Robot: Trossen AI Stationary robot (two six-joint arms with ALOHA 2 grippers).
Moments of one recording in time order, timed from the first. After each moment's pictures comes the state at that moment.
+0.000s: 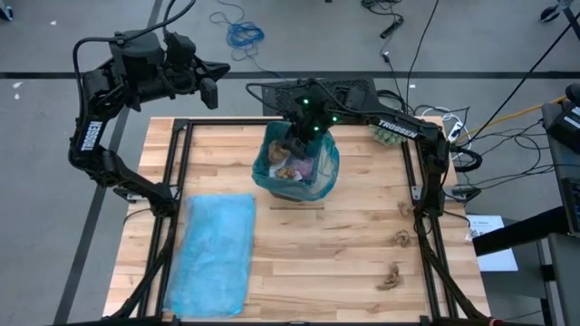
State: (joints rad) left arm 0.49 1.42 2.29 -1.13 -0.11 -0.18; right arm -0.32 1.91 2.12 -1.03 -0.29 0.08
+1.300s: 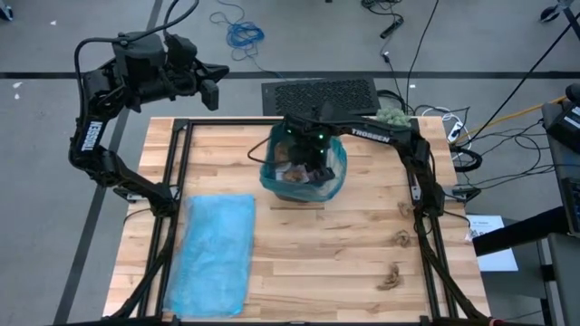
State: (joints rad) left arm 0.48 1.42 2.29 -1.17 -0.14 -0.18; right arm -0.28 2.08 2.12 -1.50 -0.31 -0.59
